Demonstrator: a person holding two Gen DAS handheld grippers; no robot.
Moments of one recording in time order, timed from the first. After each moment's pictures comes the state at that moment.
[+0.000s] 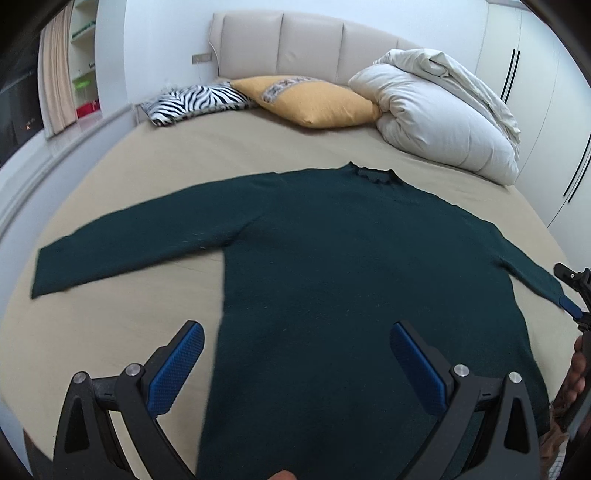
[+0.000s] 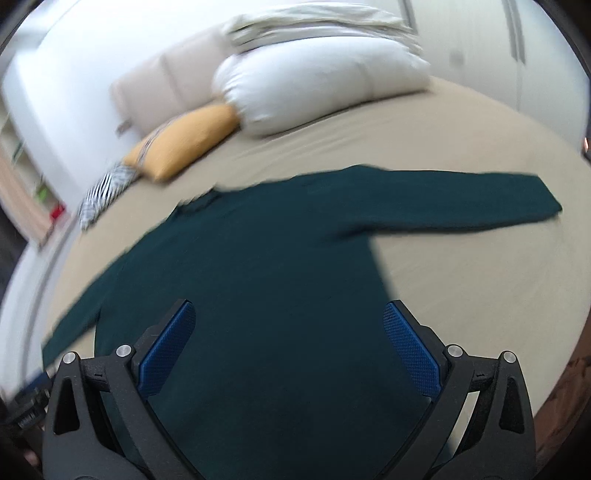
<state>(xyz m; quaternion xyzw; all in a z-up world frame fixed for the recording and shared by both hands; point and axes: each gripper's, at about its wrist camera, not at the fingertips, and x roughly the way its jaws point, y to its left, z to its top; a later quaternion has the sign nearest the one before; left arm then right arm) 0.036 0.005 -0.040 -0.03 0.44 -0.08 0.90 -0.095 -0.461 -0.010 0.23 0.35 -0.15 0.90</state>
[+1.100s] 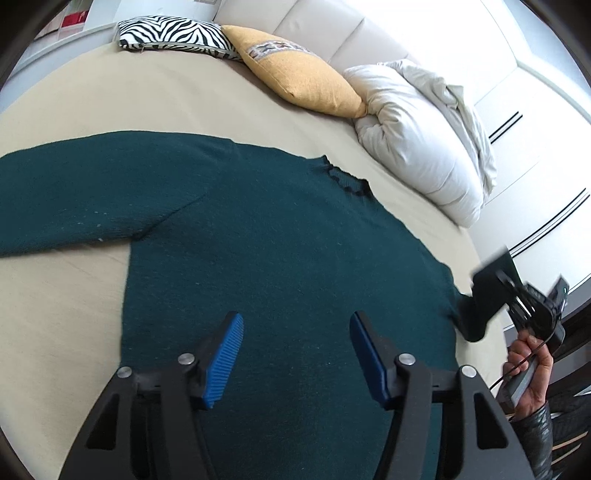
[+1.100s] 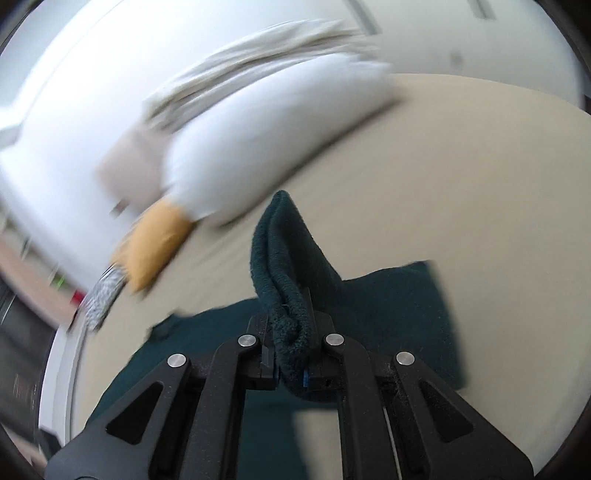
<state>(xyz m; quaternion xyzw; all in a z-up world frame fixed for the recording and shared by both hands) 0.118 0.014 -0.082 -0.21 0.48 -0.18 0.83 0.040 -0.647 -0.017 0.31 0.28 -0.10 0.90</state>
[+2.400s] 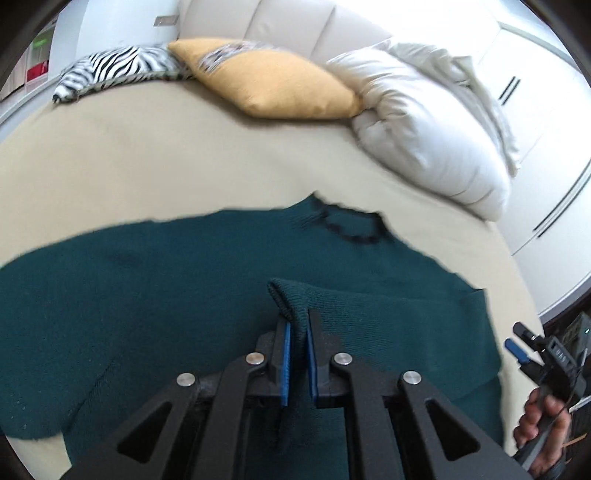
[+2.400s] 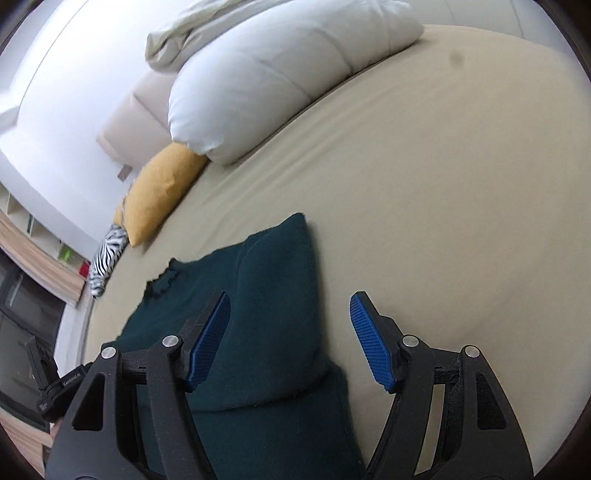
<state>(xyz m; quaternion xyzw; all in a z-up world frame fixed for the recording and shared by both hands) 0.240 -0.057 -0.104 -0.12 0.46 -0.17 0.86 0.057 -0.629 -0.106 0.33 0.34 -0.09 0.87</state>
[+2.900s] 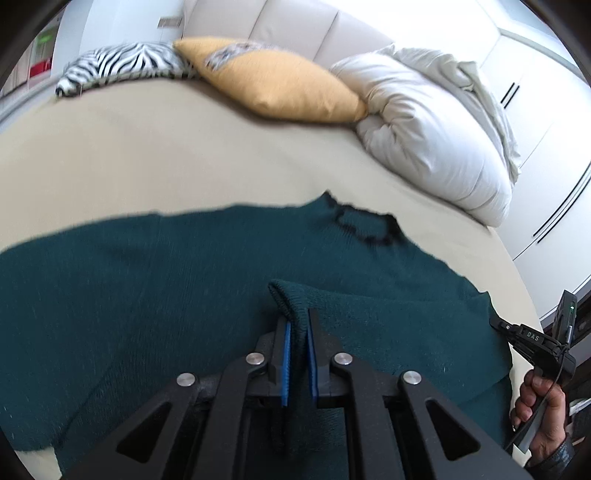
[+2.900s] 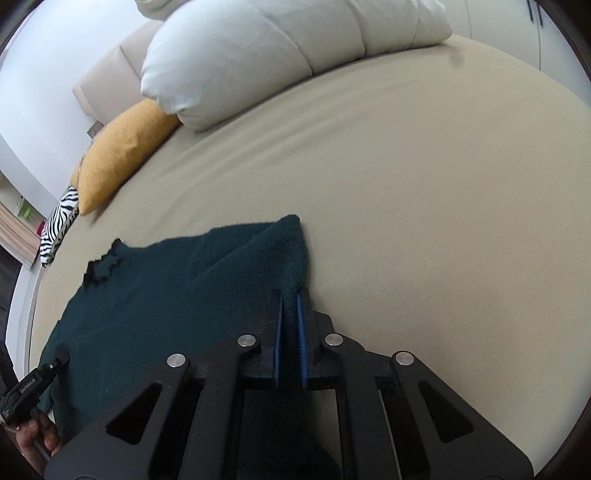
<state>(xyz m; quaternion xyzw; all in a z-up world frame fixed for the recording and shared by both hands) 0.243 -0.057 -0.112 -0.12 0.44 -0.18 0.87 0.130 -0.620 -0.131 0.25 0.40 -0.13 0.87</state>
